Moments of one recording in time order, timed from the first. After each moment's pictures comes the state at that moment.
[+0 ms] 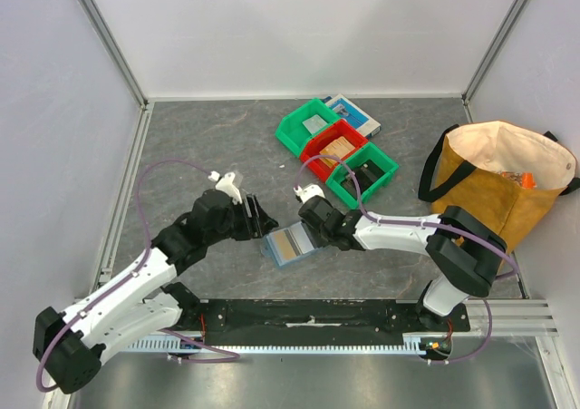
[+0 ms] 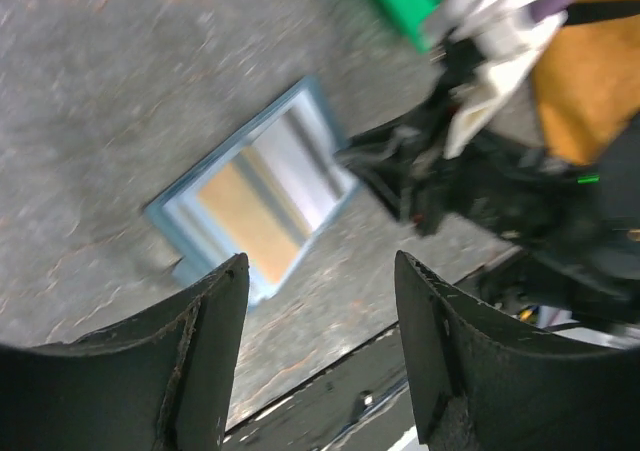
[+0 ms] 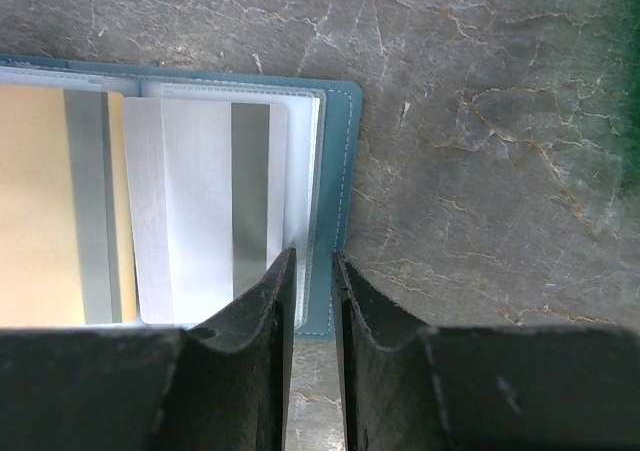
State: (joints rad) left arm -0.68 0.84 0.57 -0.35 0.06 -0.74; right arm 0.97 1.62 0.85 -0.22 0.31 0.33
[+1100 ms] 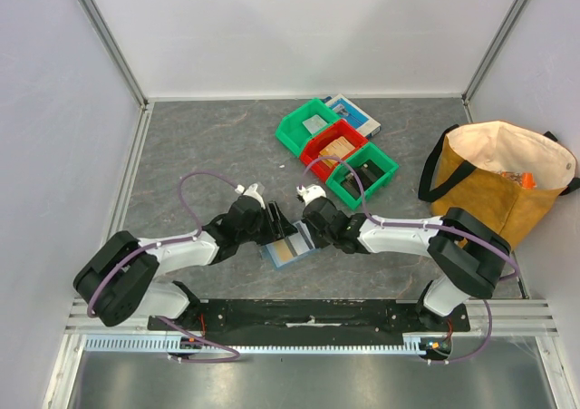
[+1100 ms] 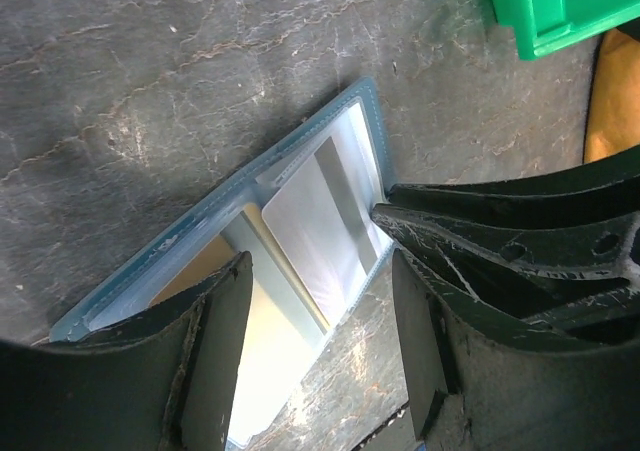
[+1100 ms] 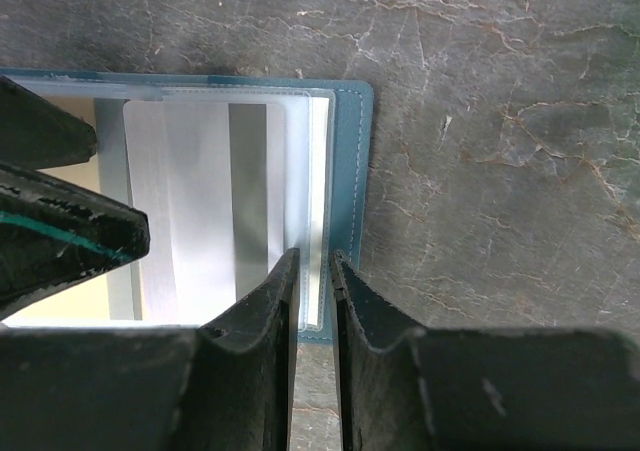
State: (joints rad) left arm -0.71 1.33 0.44 0.25 0.10 -0.93; right arm 0.96 1.60 0.78 -0.08 0.23 0.36
